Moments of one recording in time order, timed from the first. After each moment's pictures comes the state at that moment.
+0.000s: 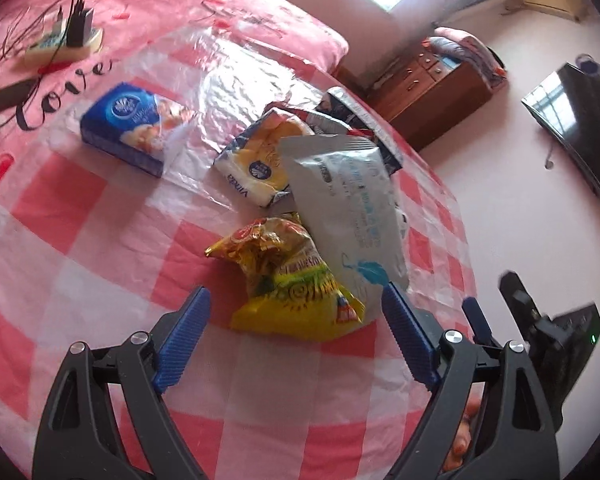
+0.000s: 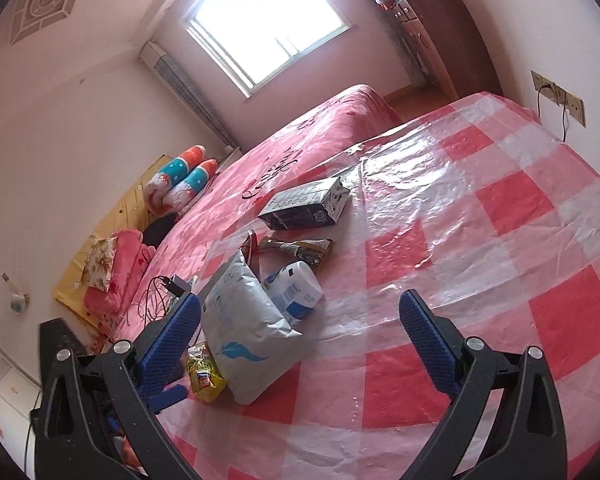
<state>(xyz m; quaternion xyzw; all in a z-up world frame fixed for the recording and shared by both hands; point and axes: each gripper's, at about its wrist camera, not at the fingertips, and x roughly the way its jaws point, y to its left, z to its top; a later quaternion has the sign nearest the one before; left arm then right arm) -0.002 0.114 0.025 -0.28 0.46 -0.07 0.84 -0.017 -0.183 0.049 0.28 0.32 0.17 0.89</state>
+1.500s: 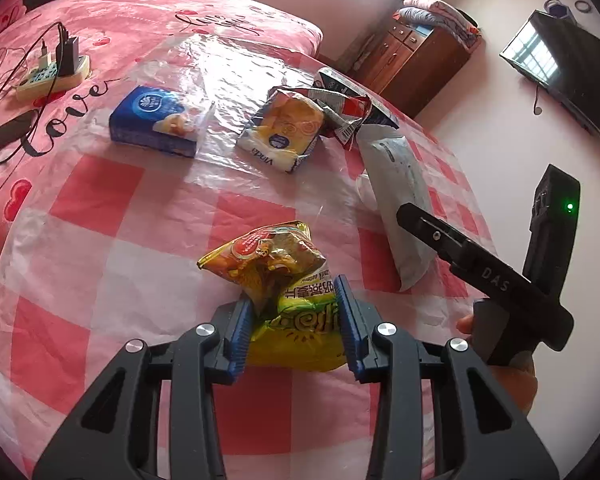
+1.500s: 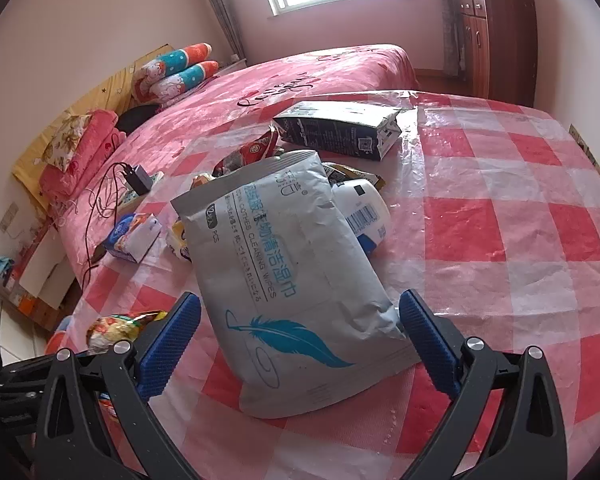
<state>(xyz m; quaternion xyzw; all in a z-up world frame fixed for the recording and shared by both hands) -0.043 0.135 0.021 -0.19 0.47 -0.11 0.86 0.015 -0.087 0.022 0.06 0.42 0.18 0.89</state>
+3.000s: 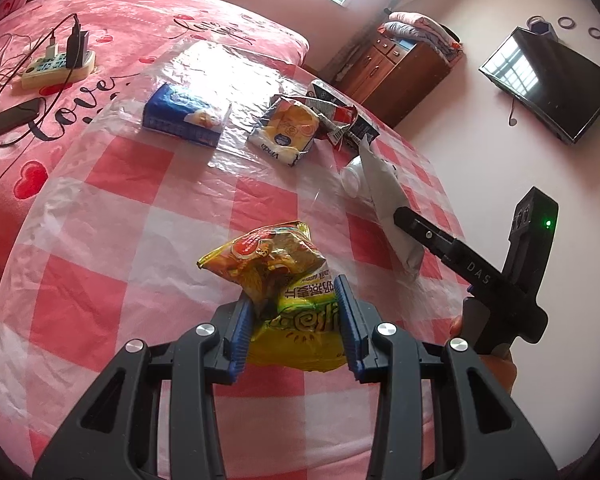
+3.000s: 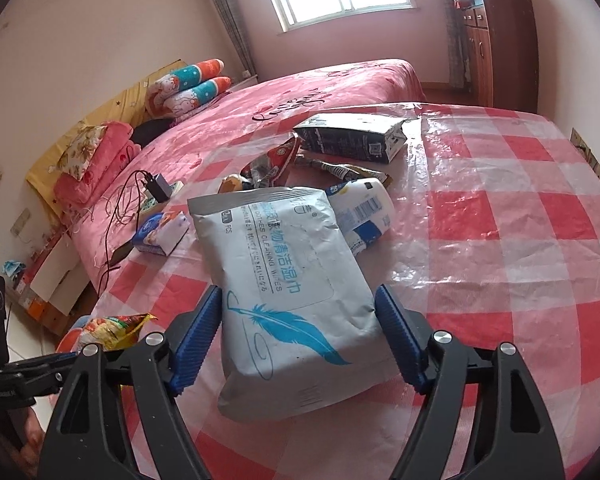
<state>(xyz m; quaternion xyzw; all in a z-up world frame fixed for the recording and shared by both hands) -0.084 0.165 0.027 -0.22 0.44 -0.14 0.86 -0.025 -0.092 0.033 0.09 0.38 0.20 0.90</state>
